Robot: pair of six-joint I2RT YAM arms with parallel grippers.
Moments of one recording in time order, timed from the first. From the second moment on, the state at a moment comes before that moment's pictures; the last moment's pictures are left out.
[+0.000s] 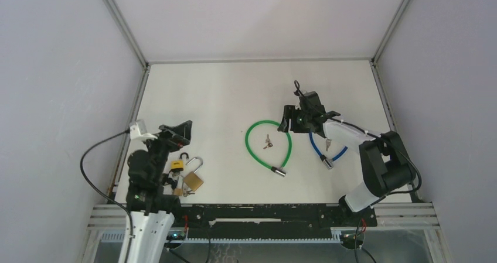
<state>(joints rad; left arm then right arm) -0.07 0.17 0.28 -0.03 0.05 -0.73 0.40 1.58 0.89 -0.21 -0.21 0.43</state>
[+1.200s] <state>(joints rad) -0.06 1.65 0.98 -0.95 -0.14 0.04 0.75 1.17 0.71 -0.32 0.16 0.27</state>
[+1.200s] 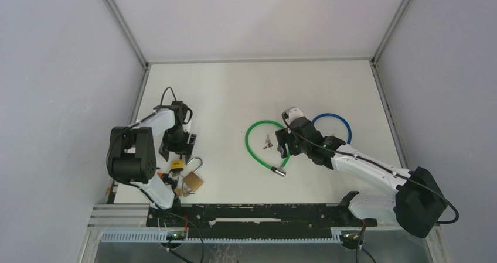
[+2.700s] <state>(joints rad) -0.03 1.36 1.03 -1.05 -0.02 0.02 0.58 1.09 0.79 -0.33 0.00 0.27</state>
